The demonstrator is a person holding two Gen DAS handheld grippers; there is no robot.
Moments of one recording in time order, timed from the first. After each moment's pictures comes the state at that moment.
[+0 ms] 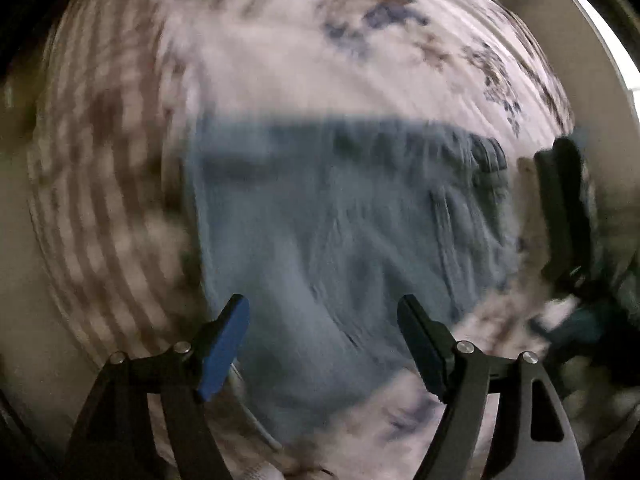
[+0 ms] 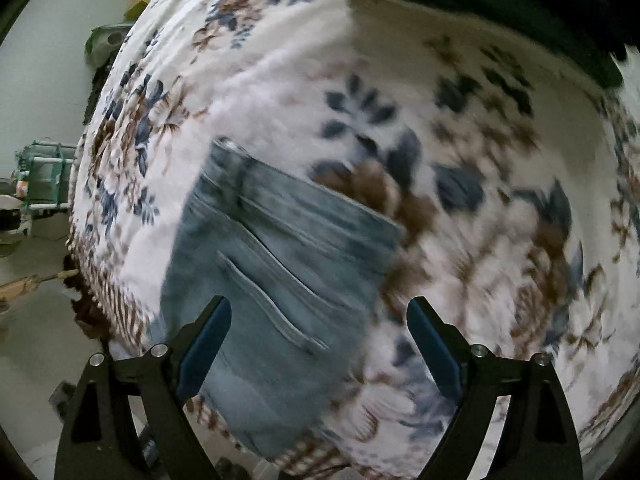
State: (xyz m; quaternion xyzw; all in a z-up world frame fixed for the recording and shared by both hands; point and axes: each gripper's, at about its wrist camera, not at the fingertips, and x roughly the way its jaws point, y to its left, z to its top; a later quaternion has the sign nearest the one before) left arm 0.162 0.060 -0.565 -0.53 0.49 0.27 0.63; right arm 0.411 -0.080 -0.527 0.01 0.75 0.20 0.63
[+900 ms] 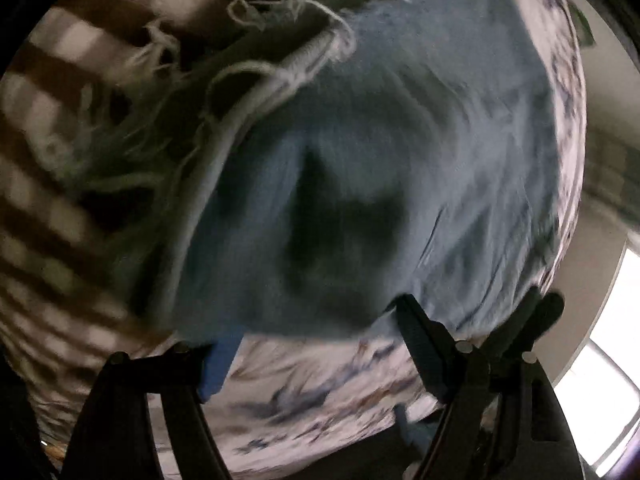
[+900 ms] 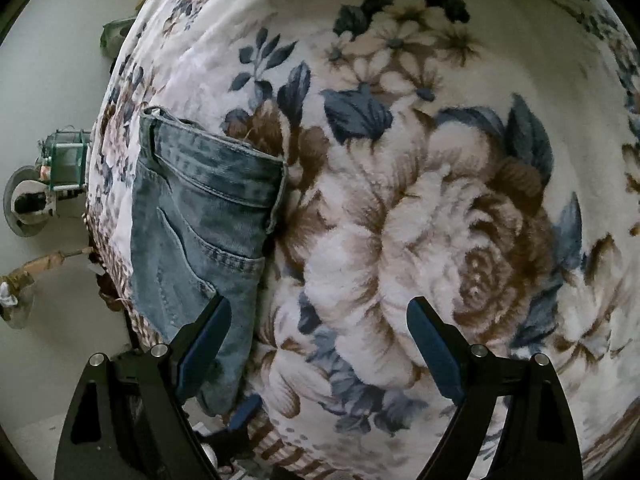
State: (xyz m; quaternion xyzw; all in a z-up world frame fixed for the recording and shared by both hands) left arm 0.113 -0.033 -0.653 -0.81 0.28 0.35 0.39; right arm 0.416 -0.173 -0.577 0.03 0.77 0.25 0.59
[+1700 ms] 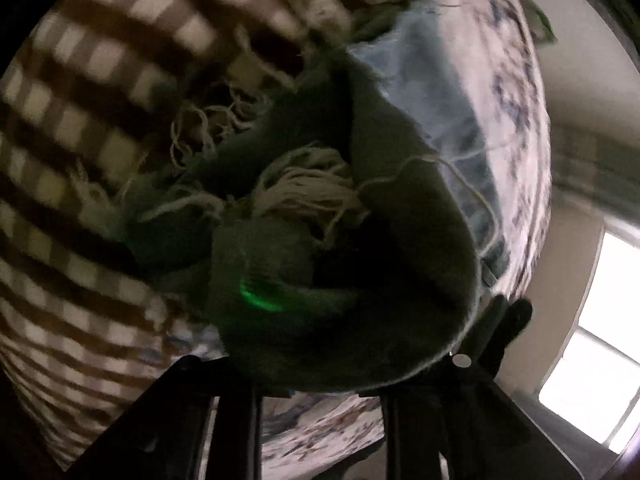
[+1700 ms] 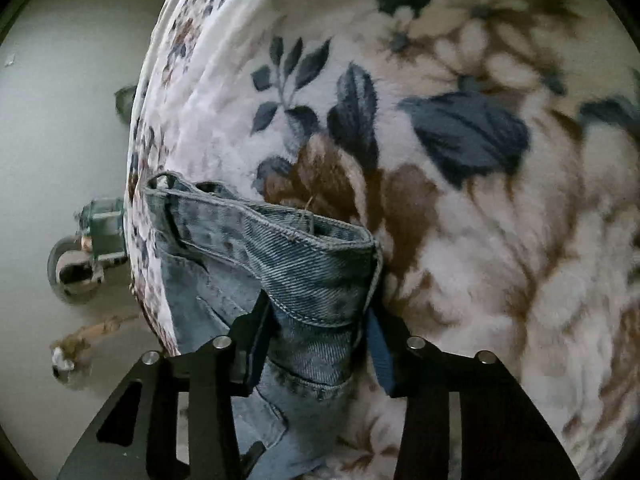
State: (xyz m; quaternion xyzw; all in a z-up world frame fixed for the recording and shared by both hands) left arm 0.113 0.025 -0.616 -0.77 0.27 0.33 0.48; right arm 0.416 -0.107 -0.626 0.20 0.74 0.22 0.61
